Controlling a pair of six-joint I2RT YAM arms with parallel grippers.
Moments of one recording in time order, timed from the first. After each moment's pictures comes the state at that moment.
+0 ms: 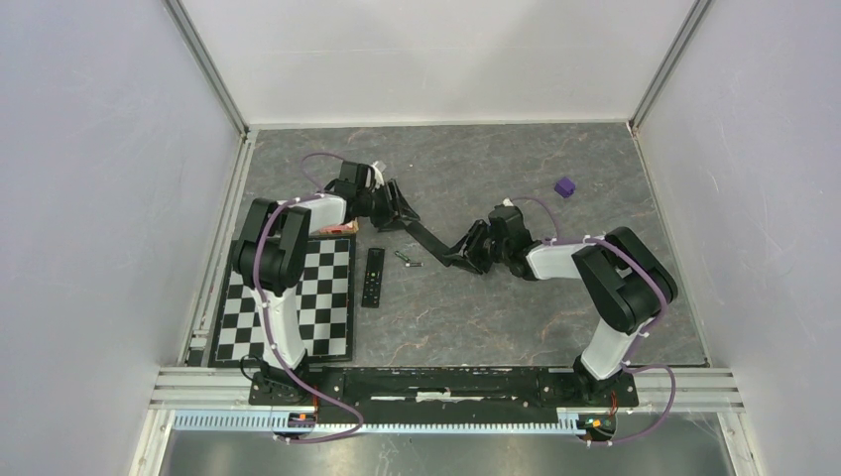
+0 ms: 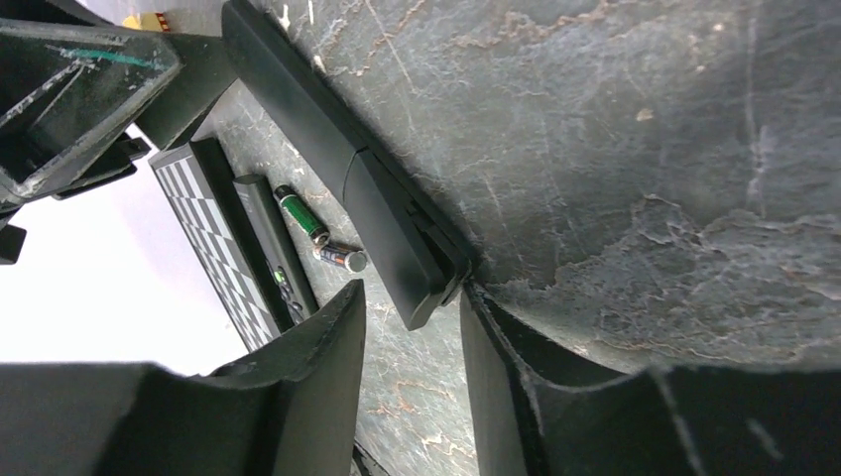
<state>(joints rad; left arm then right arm) -0.28 2.01 1.19 -0.03 0.58 -0.64 0.52 1.75 0.72 0.30 -0.28 1.13</state>
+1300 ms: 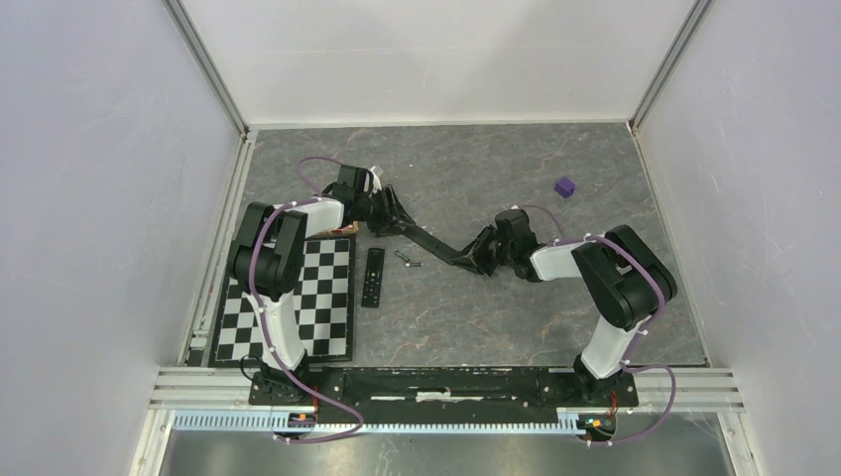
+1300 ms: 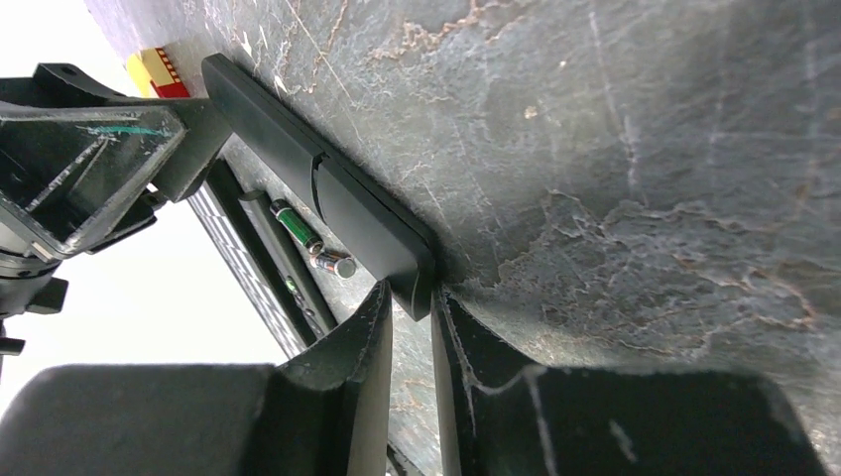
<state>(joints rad) -0.28 1.96 1.13 -0.06 0.53 -0.63 0.48 1.76 0.68 0.32 -0.31 1.20</state>
